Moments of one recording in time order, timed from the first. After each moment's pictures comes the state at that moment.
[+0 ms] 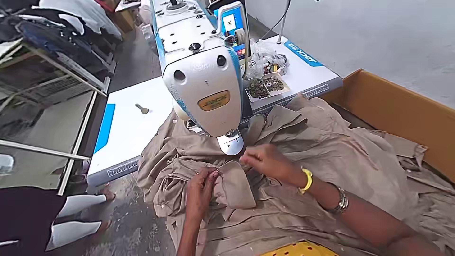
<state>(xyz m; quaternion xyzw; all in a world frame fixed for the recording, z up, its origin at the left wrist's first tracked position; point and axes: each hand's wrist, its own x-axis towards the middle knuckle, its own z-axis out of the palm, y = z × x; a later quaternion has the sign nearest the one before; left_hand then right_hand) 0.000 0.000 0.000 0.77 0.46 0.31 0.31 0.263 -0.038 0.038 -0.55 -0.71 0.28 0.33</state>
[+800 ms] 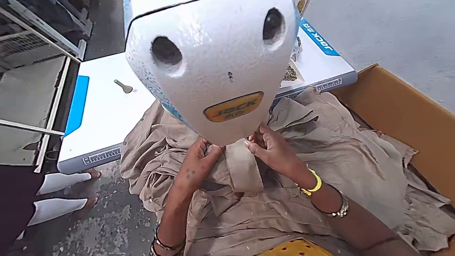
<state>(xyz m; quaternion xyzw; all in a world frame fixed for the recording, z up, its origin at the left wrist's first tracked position) 0.047 0.056 0.073 0.62 0.46 0.26 0.58 0.257 -0.013 0.056 -0.58 -0.53 0.41 0.46</state>
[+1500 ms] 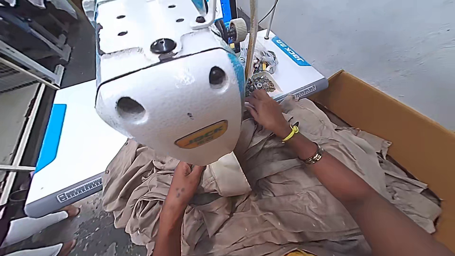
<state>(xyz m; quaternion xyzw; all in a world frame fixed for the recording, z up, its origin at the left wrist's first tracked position) 0.049 0.064 0.056 0.67 0.47 0.29 0.50 0.358 0.083 0.035 -0.66 -0.69 -0.08 0.29</state>
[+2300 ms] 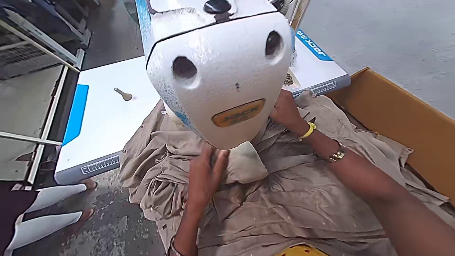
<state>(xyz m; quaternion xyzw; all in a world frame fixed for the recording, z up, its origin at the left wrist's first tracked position) 0.049 0.036 0.040 0.79 0.43 0.34 0.28 0.339 0.068 0.051 -0.53 -0.72 -0.05 0.45</state>
